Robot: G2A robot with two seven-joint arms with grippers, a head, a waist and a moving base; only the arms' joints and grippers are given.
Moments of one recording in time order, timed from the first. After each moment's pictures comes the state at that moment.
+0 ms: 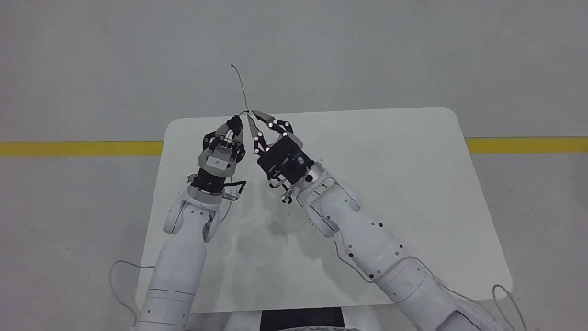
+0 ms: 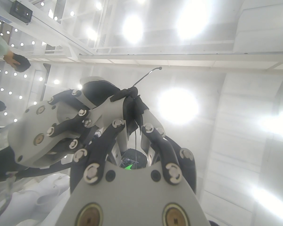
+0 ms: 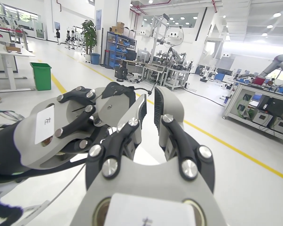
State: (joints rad) left arm 1.49 -1.49 -1.48 -1.51 -1.23 0.08 -0.92; right arm -1.18 -1.45 0.81 -1.49 -1.57 0.03 -0.35
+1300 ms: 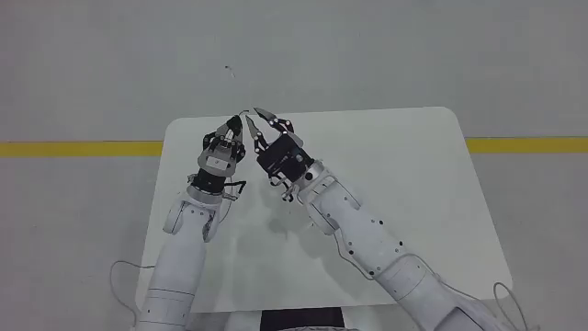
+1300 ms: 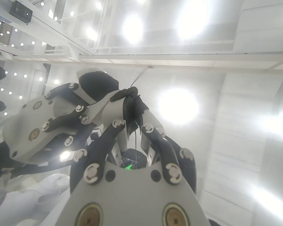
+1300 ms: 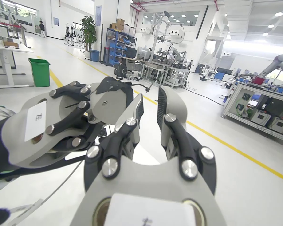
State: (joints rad) left arm 1.49 -1.49 -1.48 -1.51 -1.23 0.08 -0.92; right arm -1.17 -1.45 0.81 -1.48 -1.57 0.03 -0.34
